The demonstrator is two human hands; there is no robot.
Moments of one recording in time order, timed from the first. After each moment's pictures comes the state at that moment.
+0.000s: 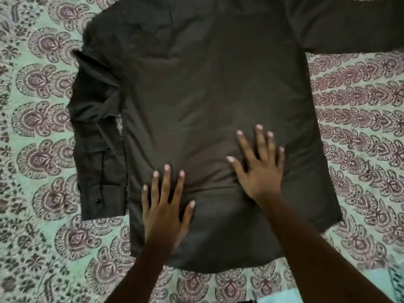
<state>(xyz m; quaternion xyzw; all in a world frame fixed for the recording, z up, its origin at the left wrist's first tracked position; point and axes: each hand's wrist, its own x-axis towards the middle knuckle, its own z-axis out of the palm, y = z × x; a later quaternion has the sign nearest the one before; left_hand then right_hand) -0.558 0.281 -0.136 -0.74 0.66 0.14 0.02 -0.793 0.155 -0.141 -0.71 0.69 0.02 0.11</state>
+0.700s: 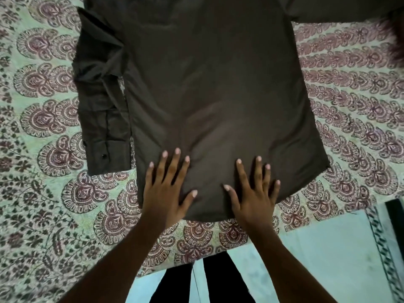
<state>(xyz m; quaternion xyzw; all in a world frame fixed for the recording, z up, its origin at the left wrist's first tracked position) -0.536 0.349 -0.135 -0.64 0.75 0.16 0.02 -0.785 0.357 -0.125 -0.66 0.74 0.05 0.14</state>
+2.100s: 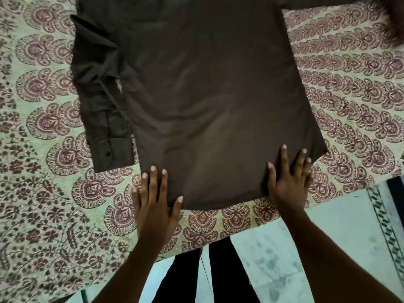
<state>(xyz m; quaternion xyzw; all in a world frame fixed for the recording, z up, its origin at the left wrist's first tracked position) -0.521 0.417 -0.127 -0.74 0.65 0.18 -0.01 -0.853 0.349 -0.125 -0.53 0.83 0.01 0.16</state>
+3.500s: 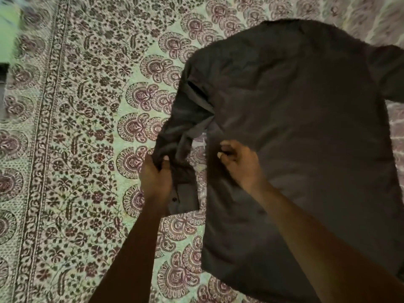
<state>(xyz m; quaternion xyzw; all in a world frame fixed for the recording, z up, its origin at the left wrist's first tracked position) -0.350 0.191 -0.088 -0.89 0.22 0.28 -0.29 -0.549 0.101 -0.077 -0.65 0.58 -0.12 0.48</state>
